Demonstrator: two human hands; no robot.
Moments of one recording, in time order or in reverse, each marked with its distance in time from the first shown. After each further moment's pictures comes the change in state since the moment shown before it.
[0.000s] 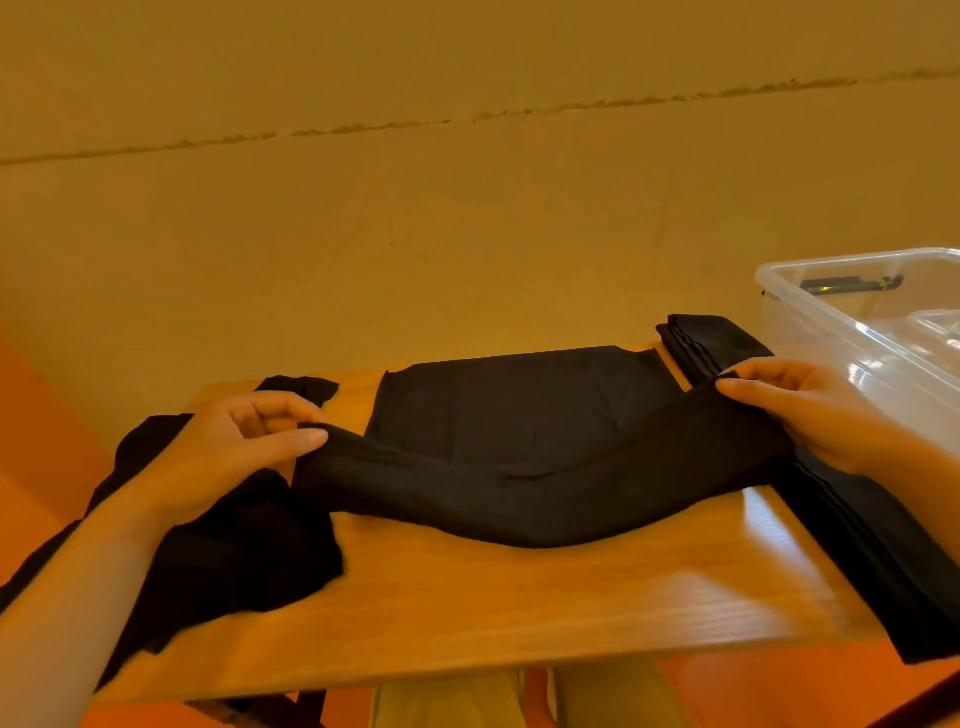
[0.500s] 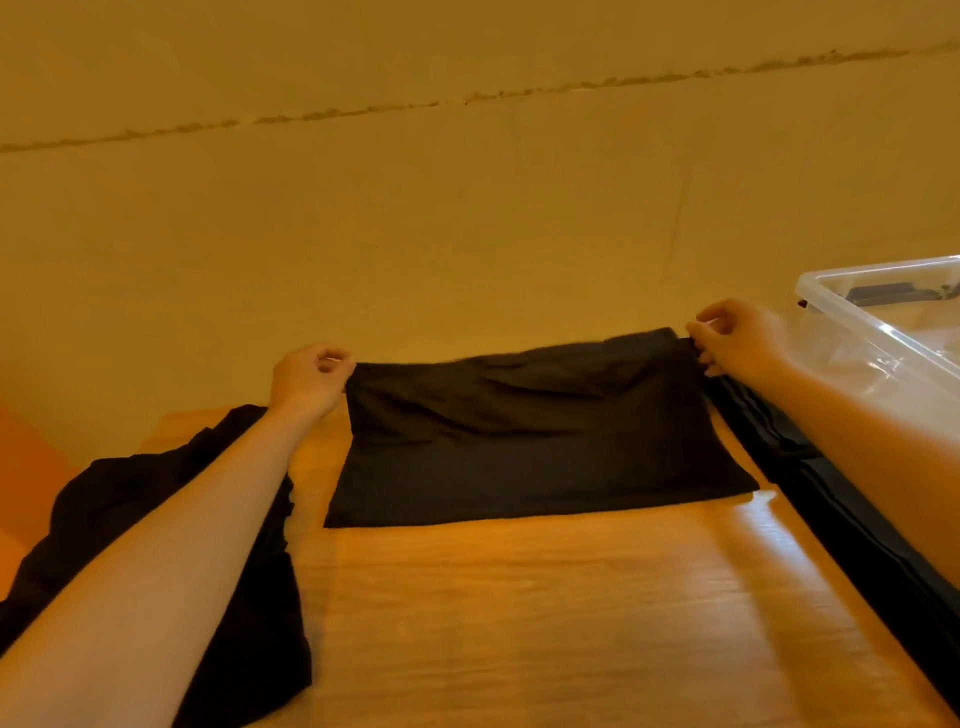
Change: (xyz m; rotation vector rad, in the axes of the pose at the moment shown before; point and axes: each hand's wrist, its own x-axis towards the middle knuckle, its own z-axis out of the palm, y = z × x) left_hand 0.200 -0.077 0.010 0.338 0.502 -0.234; right_hand 0.161 0.006 0.000 -0.566 0.457 0.078
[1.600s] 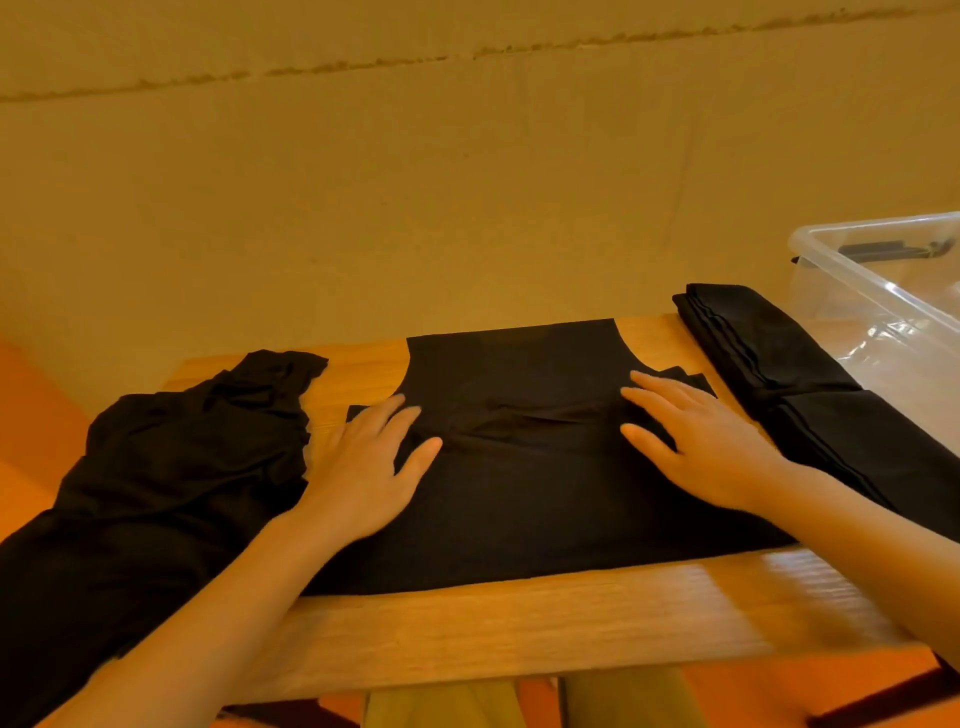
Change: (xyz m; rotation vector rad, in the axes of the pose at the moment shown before) left_hand -0.169 -0.011 0.005 0.688 -0.327 0.325; right_hand -0.160 0.010 0.028 -0.604 -0.352 -0.458
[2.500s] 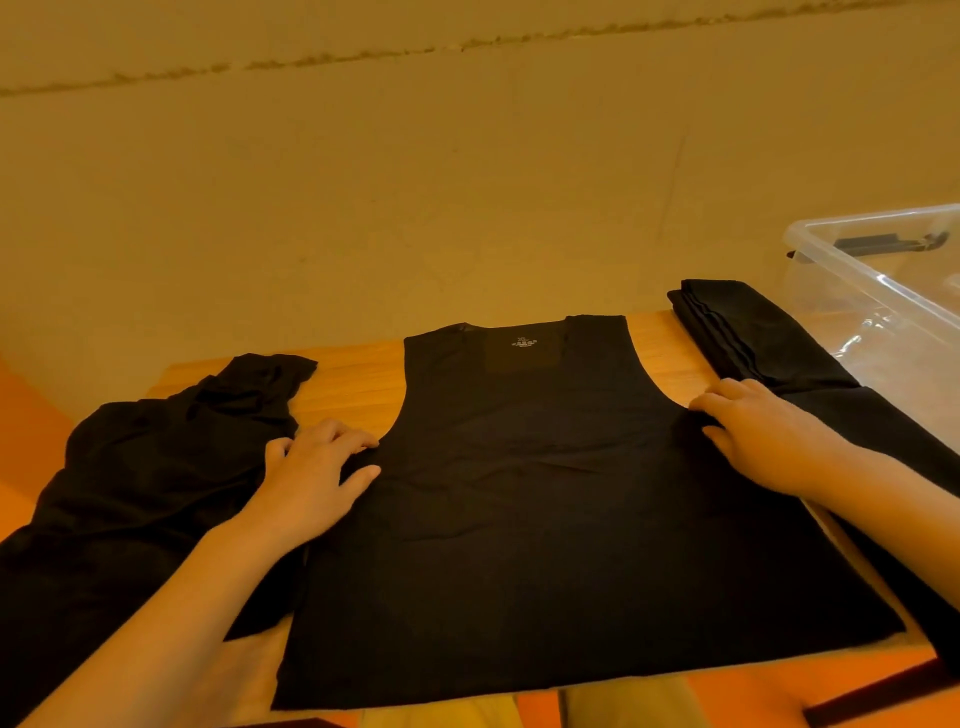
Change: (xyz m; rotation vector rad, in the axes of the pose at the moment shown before) left_hand 0.005 -0.045 0.000 0.042 -0.023 -0.030; right_hand 0.000 0.042 -0.018 -0.223 -0.162 0.140
